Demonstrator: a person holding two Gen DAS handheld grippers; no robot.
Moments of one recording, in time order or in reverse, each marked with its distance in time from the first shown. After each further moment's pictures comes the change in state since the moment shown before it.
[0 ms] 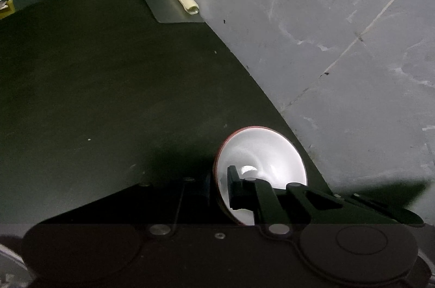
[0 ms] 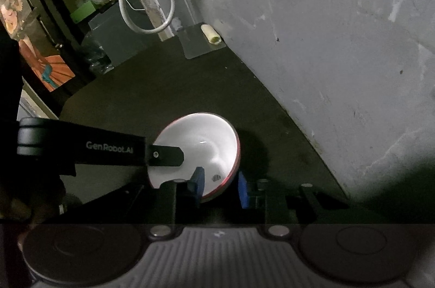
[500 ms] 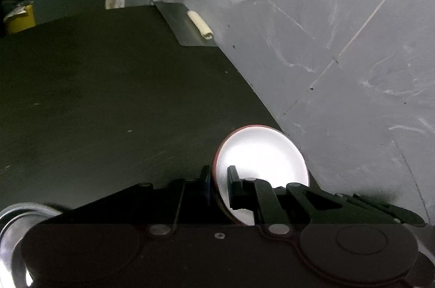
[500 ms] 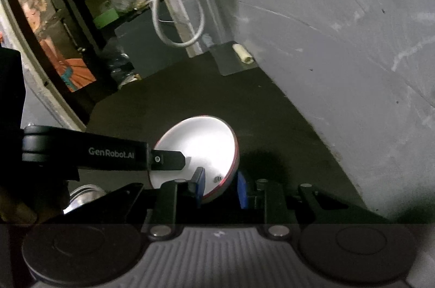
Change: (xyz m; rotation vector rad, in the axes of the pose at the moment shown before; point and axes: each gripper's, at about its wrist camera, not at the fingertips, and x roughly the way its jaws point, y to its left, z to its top) left arm -0.071 0.009 -0.026 -0.035 -0.096 0.025; right arm -0.048 0.043 -0.008 -0.065 -0.062 0.065
